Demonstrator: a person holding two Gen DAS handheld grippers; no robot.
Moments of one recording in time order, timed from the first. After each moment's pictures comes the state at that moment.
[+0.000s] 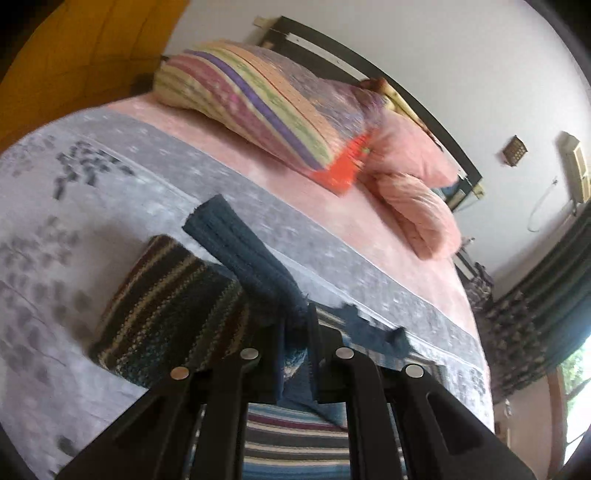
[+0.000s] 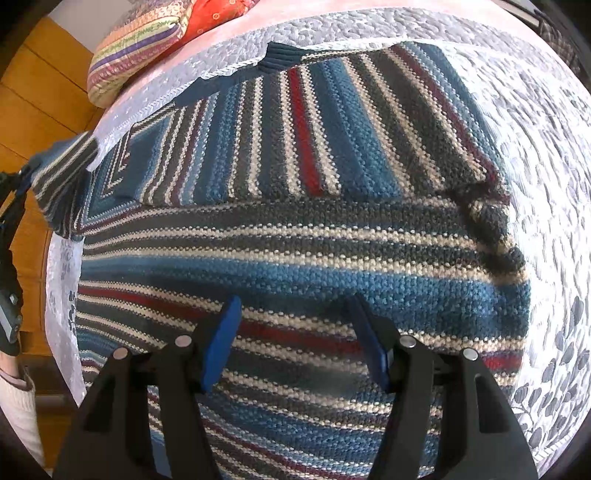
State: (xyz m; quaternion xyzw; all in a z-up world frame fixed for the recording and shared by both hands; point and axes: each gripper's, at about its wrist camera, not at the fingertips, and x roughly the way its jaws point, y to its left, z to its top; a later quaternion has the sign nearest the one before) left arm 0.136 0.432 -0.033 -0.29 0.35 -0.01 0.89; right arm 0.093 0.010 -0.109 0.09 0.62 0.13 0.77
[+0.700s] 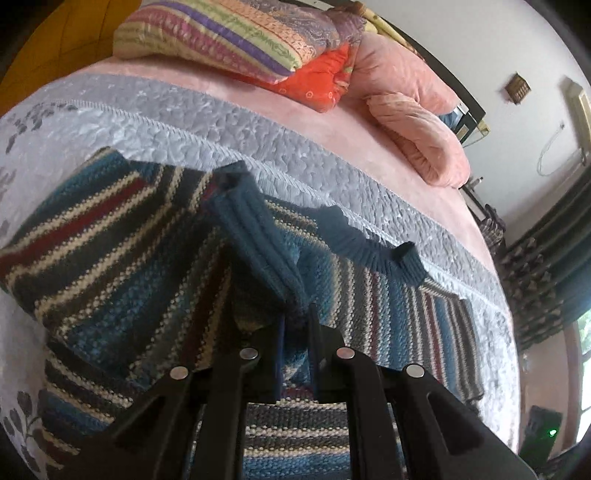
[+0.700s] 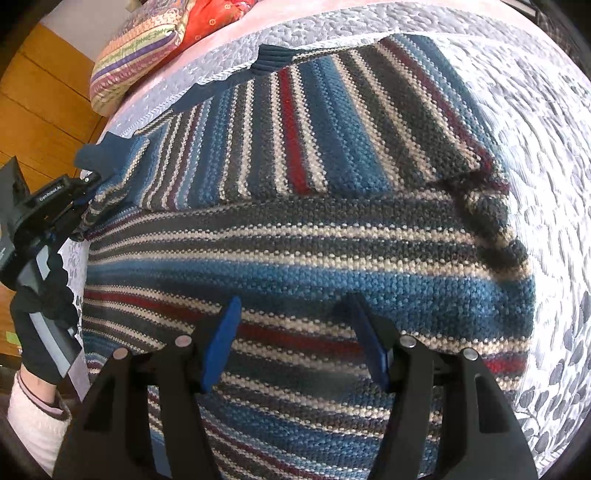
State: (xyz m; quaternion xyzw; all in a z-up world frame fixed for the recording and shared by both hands) left arm 0.159 0.324 -0.111 -0.22 0.43 -0.02 0.87; right arm 0.090 -0.002 -0.115 0.12 0.61 0.14 0.77
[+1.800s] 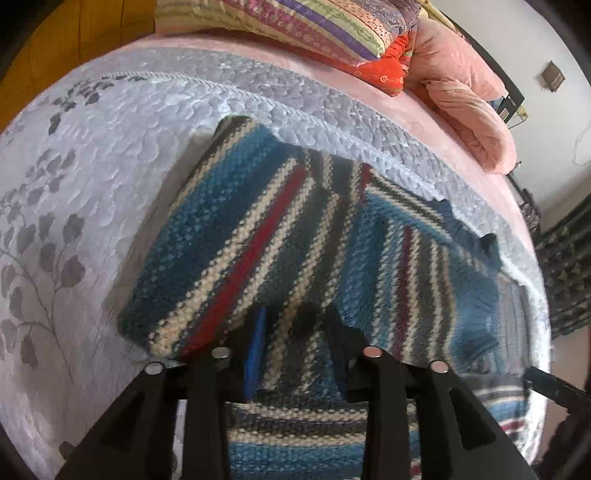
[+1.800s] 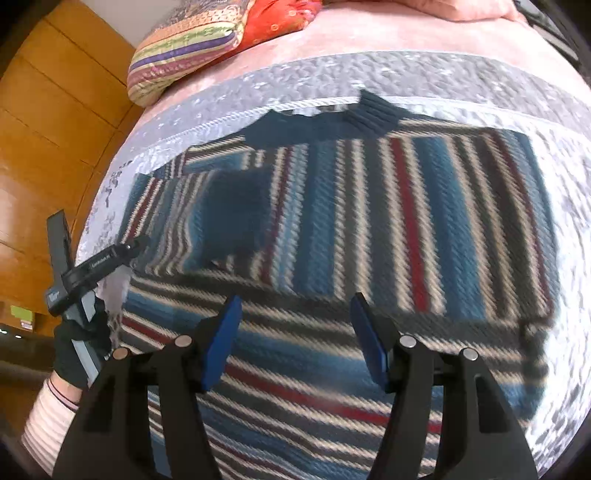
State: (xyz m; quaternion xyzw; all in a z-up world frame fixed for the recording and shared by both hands) left arm 0.145 0.436 -0.139 -0.21 0.50 0.02 0.84; right arm 0.159 0.078 -0.070 0.09 0.60 0.21 0.77
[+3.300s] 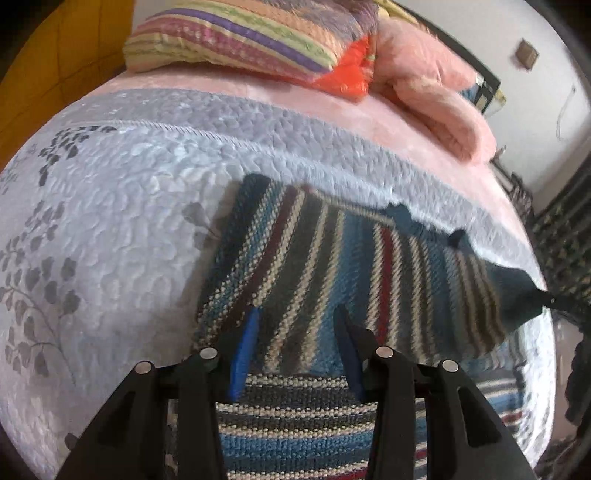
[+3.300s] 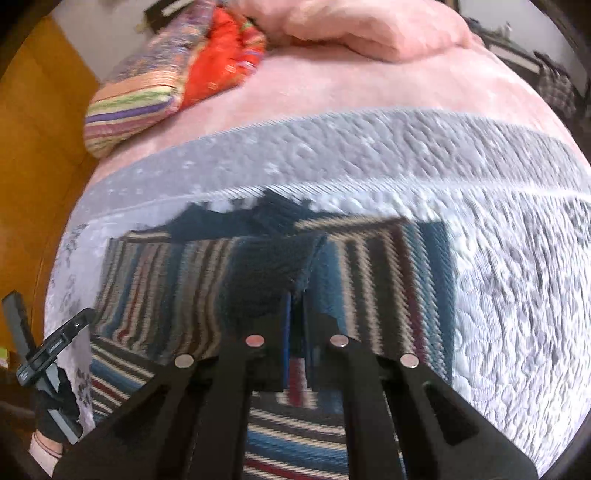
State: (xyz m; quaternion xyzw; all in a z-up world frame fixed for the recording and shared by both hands) left arm 0.150 0.389 -0.109 -0.15 0.49 0.02 0.86; right arm 0.230 -0.002 -0.054 0.07 0.55 0.12 0.82
